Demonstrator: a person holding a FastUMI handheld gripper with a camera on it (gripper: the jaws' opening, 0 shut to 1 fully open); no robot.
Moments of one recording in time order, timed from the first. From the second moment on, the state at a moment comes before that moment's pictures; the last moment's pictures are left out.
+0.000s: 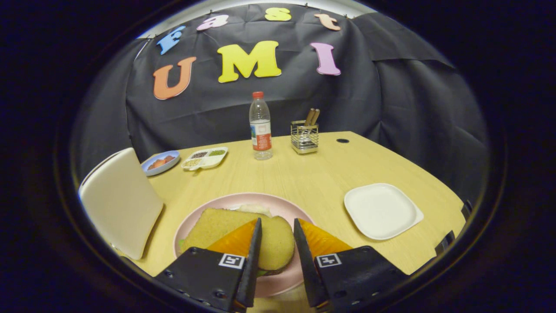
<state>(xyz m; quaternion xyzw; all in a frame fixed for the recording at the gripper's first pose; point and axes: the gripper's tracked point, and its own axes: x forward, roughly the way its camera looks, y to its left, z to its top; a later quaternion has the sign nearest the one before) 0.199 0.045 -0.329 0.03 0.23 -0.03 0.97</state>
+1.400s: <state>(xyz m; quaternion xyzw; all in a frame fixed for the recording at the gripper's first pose) -0.018 0.098 -0.063 -0.03 -0.03 0.01 1.00</state>
